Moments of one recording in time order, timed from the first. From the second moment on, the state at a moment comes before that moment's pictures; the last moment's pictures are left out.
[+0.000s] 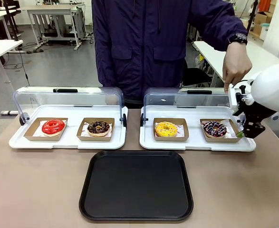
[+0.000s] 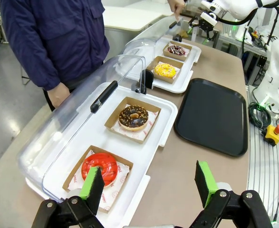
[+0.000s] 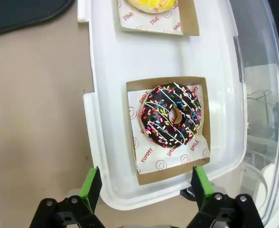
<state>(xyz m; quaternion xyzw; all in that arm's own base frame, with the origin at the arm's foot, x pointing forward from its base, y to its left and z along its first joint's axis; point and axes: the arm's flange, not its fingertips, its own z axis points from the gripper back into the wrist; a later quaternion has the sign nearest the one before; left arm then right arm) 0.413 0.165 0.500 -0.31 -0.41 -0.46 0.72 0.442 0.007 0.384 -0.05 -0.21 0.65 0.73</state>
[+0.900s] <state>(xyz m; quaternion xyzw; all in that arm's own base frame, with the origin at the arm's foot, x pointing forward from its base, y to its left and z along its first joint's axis) 0.413 0.165 0.500 -0.31 -0.41 -0.46 0.72 0.461 0.003 0.342 -0.08 -0.17 0.65 0.74</state>
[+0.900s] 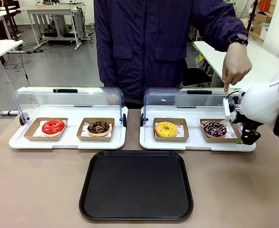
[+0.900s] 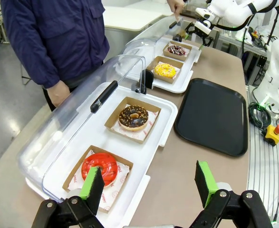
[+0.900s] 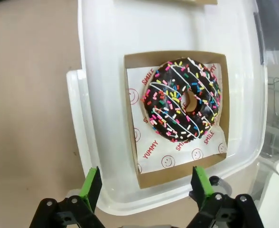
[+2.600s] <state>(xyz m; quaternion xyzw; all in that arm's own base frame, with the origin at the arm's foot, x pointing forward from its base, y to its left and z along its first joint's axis) 0.413 0.165 0.500 -0.31 -0.41 -0.46 0.72 0.500 -0.003 0.304 -0.08 -0.12 0.67 0.73</state>
